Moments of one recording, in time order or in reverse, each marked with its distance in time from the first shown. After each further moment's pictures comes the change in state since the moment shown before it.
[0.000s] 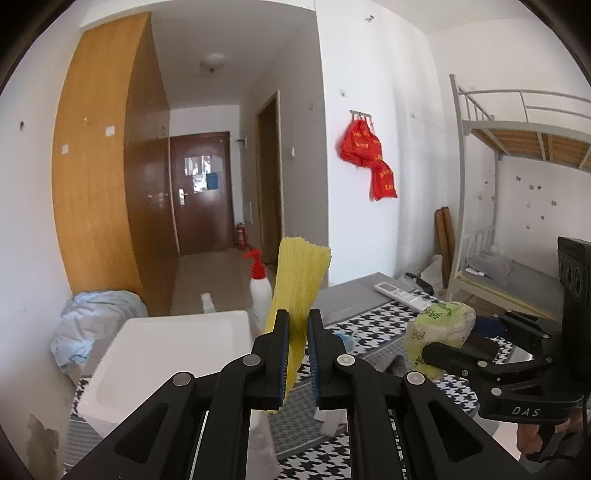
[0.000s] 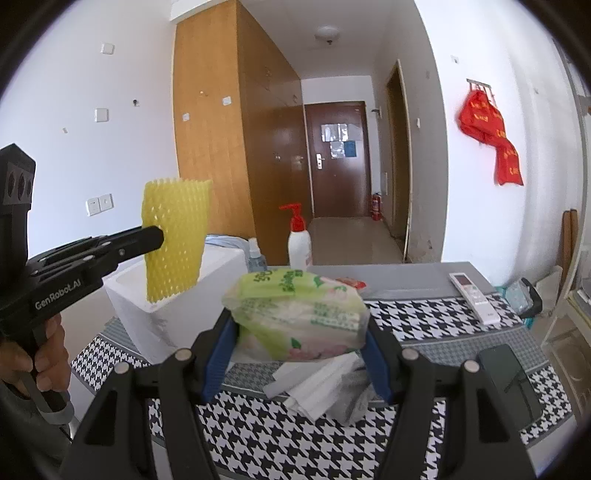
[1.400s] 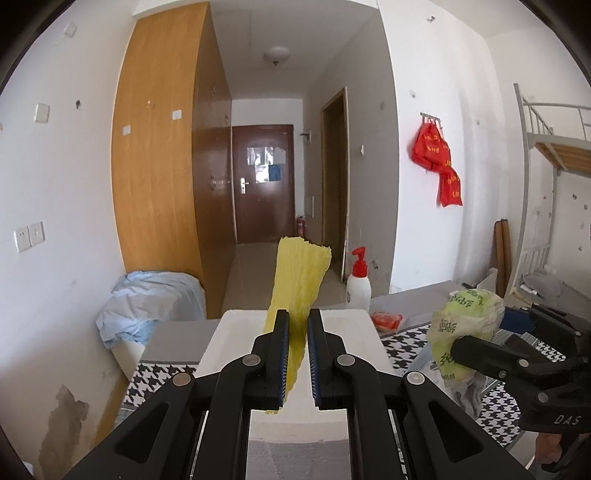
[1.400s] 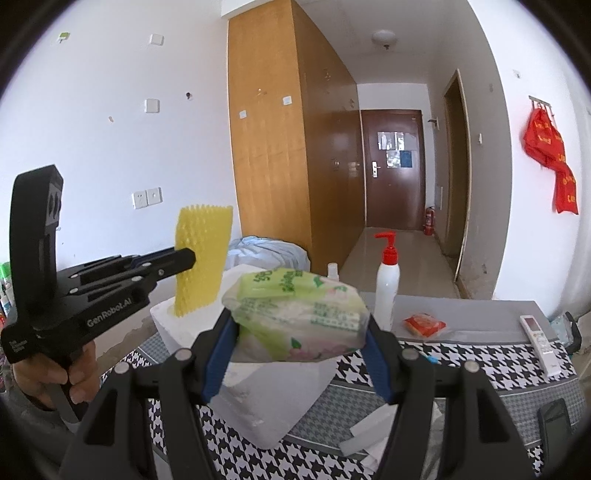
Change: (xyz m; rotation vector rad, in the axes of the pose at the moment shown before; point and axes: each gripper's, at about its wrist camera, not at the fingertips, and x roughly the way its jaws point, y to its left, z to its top) left arm 0.004 0.080 -0.002 -0.095 0.026 0.220; right arm 0.054 0.070 0.038 -0.084 -0.009 0.191
